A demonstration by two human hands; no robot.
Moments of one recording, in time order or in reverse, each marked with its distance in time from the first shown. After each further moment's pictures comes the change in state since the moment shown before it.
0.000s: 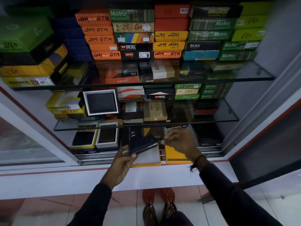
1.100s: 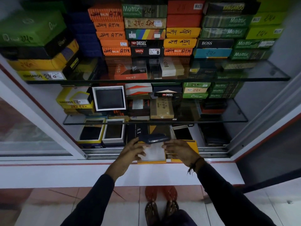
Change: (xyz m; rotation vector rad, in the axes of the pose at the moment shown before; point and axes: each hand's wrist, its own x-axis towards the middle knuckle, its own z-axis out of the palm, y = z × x) left_hand -0.015 0.028 0.036 0.590 0.038 -0.023; right_hand -0.003 0.041 0.036 0.610 -0.323 0.463
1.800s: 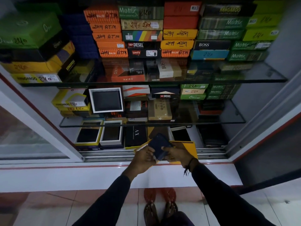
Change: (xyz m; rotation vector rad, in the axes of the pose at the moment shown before) left_hand 0.027 -0.027 0.049 0.478 0.047 0.028; right_hand 0.007 -0.004 0.014 -0.117 0.162 0.142
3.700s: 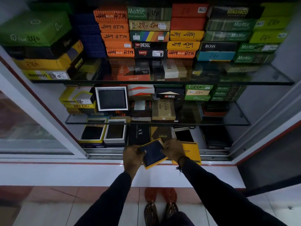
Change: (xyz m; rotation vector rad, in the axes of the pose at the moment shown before) left_hand 0.005 -0.026 -0.018 0.166 0.514 0.029; right_hand 0.027 0.003 0.023 -0.857 0.248 -0.352
